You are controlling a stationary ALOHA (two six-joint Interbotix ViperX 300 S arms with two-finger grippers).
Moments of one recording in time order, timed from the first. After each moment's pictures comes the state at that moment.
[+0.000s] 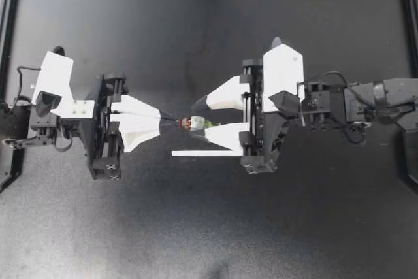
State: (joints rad) left arm -0.03 -0.23 1.03 -0.09 -0.77 -0.23; right arm -0.04 -0.10 0.68 -0.01 -0.26 0.12
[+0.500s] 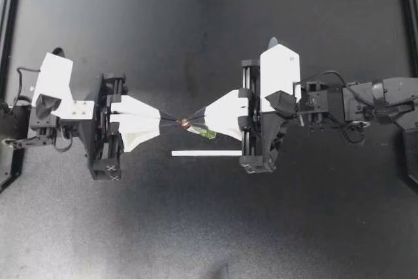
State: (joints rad) left arm -0.03 -0.23 1.03 -0.08 -0.78 -0.18; right arm -0.04 -0.10 0.67 -0.01 -0.25 0.12
